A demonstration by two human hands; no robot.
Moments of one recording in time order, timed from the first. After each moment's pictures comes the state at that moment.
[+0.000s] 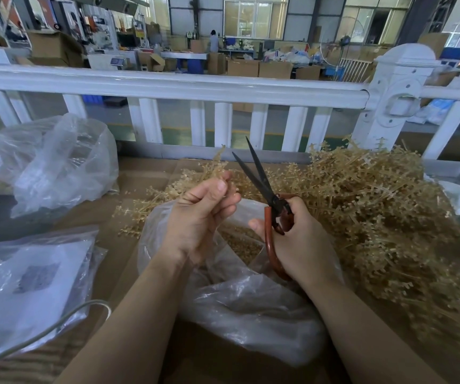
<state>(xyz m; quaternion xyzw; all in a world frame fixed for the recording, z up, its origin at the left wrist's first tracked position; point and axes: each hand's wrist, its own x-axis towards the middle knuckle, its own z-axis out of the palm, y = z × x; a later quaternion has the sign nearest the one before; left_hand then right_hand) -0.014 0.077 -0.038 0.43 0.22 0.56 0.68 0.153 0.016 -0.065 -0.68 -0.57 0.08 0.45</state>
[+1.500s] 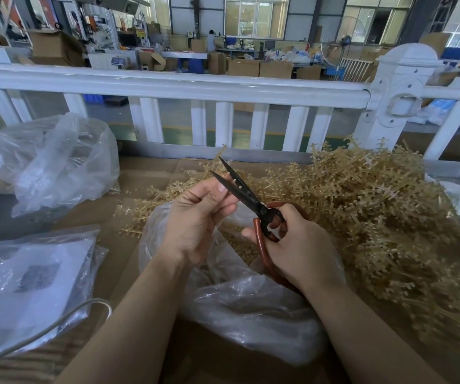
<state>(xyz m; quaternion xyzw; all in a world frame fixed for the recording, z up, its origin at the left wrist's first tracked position) -0.018 0.078 -0.038 0.45 0.20 0.56 0.67 0.153 0.012 -0.067 -0.68 -0.63 -0.02 0.37</state>
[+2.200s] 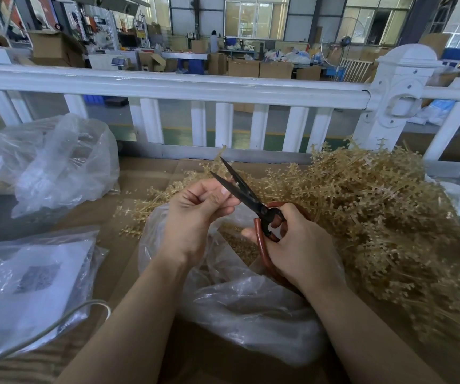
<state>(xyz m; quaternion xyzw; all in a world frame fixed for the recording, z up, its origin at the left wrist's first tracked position) -0.019 0.078 -0.040 0.51 0.22 0.58 0.60 0.152 0.012 -0.066 -0.69 -0.63 -0.04 0.37</state>
